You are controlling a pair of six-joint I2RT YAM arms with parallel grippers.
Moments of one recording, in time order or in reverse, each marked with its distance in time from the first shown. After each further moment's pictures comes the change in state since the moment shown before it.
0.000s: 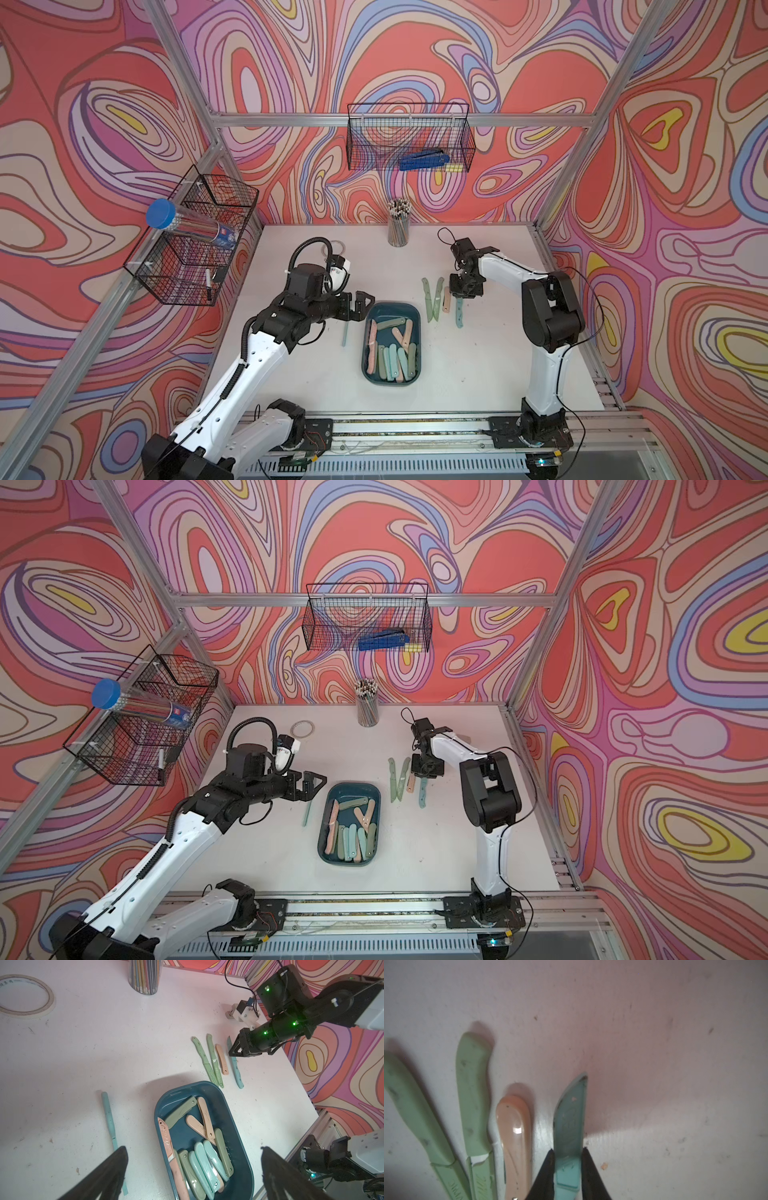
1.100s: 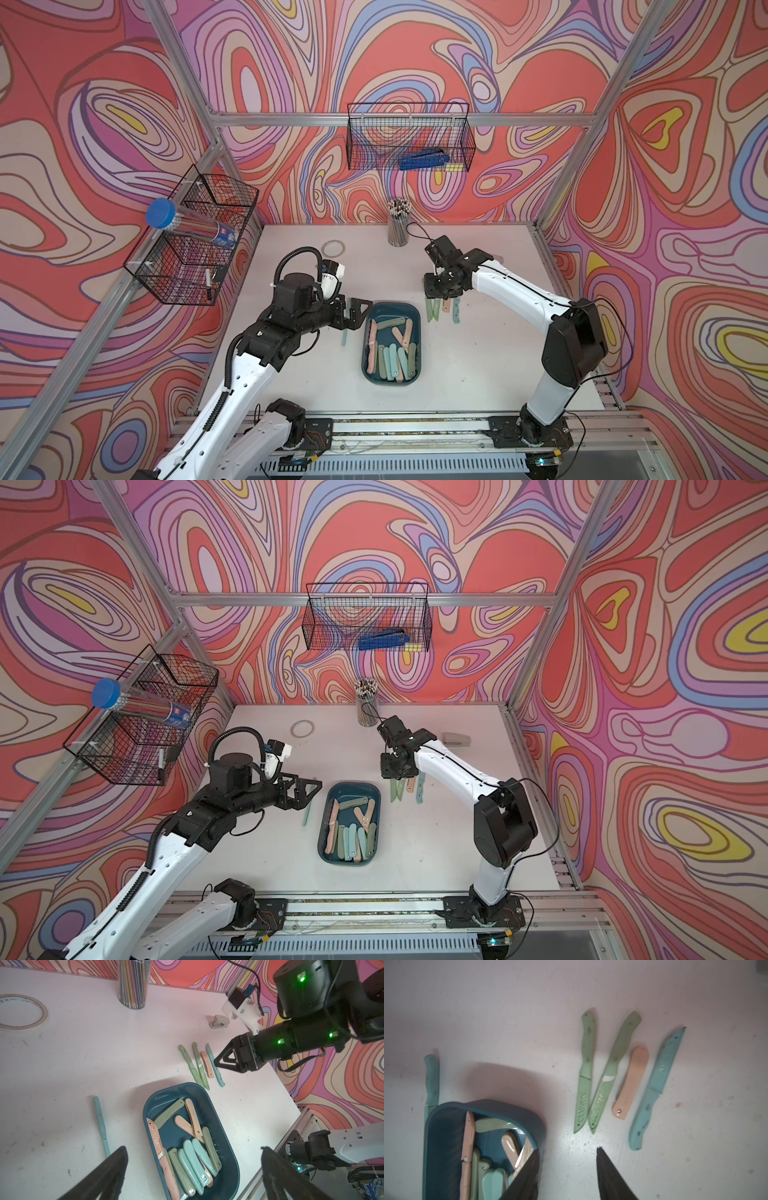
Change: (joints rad) left arm -0.001 -0.158 -0.042 -0.005 0.045 -0.013; right arm 0.335 -0.275 -0.010 -0.054 -0.010 0.103
